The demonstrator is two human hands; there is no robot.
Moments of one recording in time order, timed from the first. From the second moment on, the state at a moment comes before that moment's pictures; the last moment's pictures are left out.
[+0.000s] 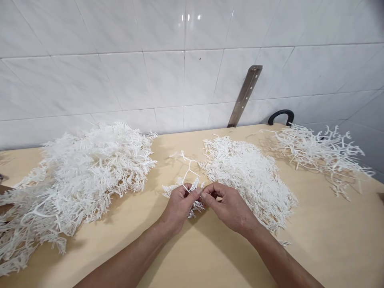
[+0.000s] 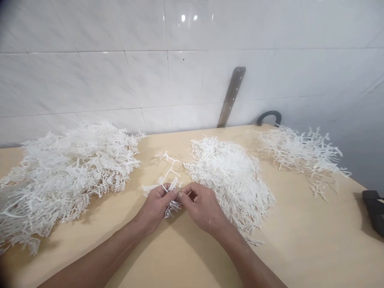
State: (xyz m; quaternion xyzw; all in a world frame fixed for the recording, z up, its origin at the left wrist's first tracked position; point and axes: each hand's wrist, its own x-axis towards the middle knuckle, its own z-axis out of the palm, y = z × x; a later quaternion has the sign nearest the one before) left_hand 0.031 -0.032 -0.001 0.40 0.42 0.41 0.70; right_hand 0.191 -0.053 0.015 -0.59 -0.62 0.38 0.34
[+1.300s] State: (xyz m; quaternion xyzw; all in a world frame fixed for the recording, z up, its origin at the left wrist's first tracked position) left_hand 0.030 -0.031 0.000 0.38 0.45 0.41 0.70; right_hand 0.199 -0.049 0.005 -0.62 -0.61 0.35 0.35
